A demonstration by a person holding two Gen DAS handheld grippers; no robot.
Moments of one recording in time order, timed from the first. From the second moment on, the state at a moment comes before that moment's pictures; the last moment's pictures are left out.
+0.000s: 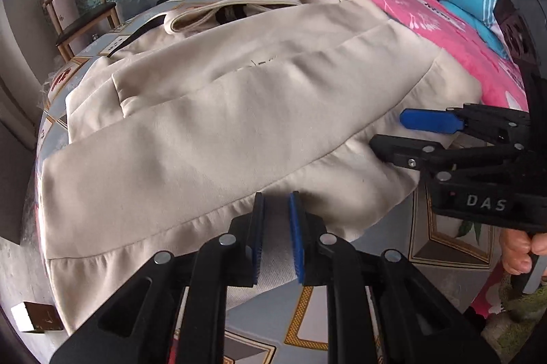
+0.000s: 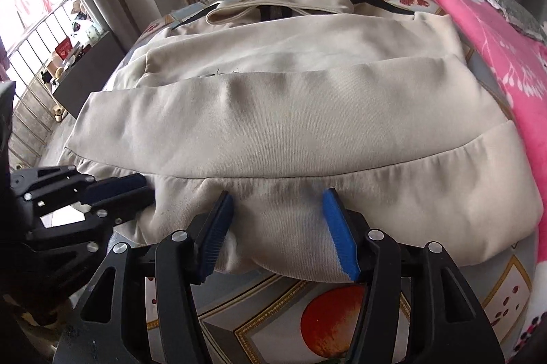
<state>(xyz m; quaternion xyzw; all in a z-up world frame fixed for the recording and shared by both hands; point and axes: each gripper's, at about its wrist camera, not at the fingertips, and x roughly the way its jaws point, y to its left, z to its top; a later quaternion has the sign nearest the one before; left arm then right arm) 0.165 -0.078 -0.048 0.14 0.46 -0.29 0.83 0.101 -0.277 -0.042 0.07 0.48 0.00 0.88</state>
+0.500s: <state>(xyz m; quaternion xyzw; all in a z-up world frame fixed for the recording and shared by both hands) 0.183 -0.032 -0.027 0.04 0.50 -0.16 0.85 0.097 -0.254 -0.040 0.04 0.46 0.03 0.89</state>
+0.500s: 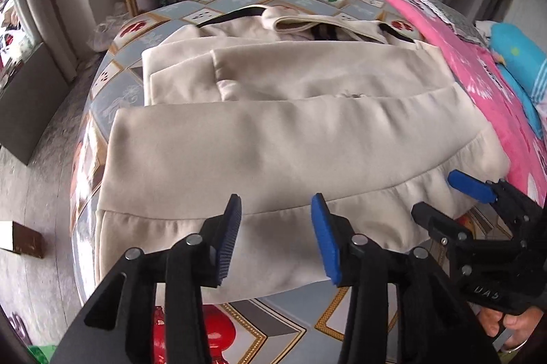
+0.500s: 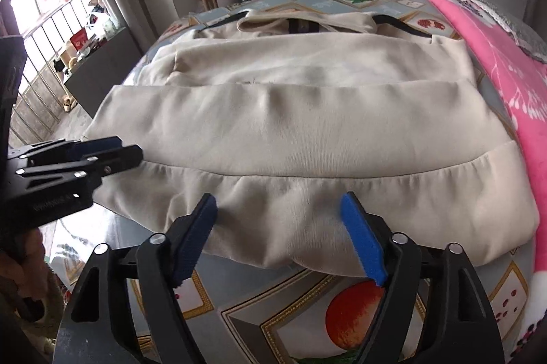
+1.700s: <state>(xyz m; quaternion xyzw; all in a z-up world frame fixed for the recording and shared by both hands) 0.184 -0.039 -0.044 0.07 0.50 -0.14 0.85 0.089 -0.317 -0.038 0.03 0.47 -0.13 0.87</state>
